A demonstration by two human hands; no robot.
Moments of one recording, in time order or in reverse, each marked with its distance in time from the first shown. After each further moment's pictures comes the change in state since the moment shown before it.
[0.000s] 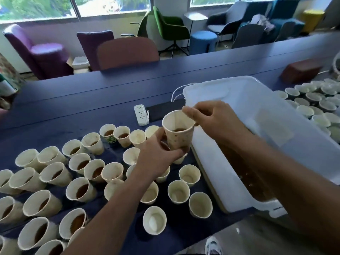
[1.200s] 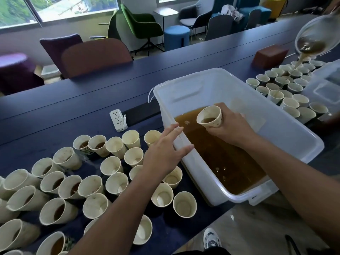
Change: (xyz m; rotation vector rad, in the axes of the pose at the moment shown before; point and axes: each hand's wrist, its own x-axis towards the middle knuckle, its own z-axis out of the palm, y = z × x) left_hand 0.025 0.023 0.077 0.340 -0.283 0.200; right_hand -0.026 0.152 -0.039 -0.295 0.135 0.221
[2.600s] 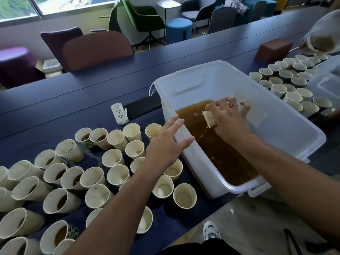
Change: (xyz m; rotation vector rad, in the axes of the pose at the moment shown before) left_hand -0.004 0.001 0.003 -0.049 -0.010 -0.028; right_hand -0.002 0.008 0.027 -0.619 0.150 -0.174
